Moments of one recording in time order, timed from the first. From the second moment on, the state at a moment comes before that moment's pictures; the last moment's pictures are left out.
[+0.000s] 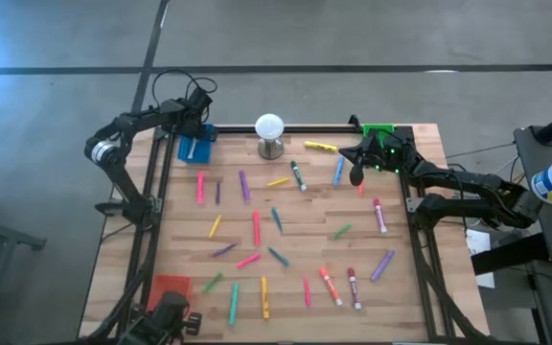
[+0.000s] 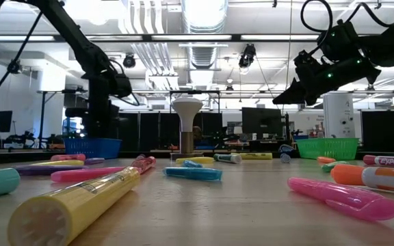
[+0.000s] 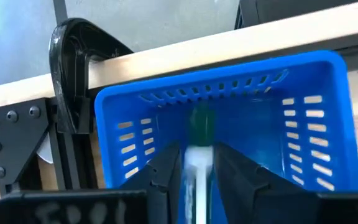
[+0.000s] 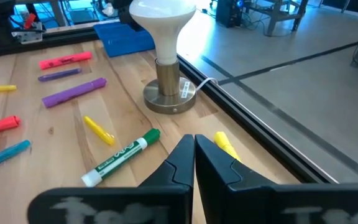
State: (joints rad) left arm 1.06 1.68 1.09 -0.65 -0.29 -0.28; right arm -0.74 1.05 0.32 0.42 -0.27 -0.07
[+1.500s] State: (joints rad) left arm 0.25 1.42 1.07 -1.00 -0.16 -1.08; right arm -0.74 1.05 0.30 0.42 -0.27 -0.09
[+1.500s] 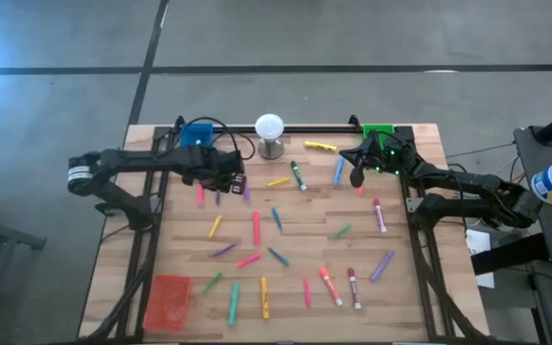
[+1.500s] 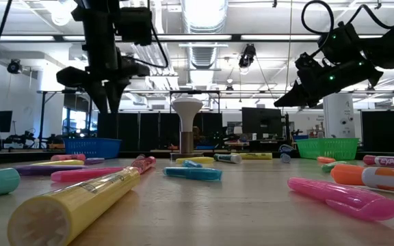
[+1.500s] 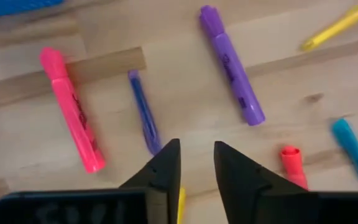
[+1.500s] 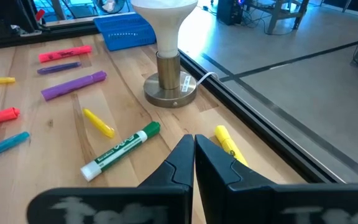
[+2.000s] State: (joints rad) left arm 0.34 1.44 0.87 -0.85 -0.12 -1.09; right arm -0.74 1.05 0.29 0.43 -0.27 -0.09
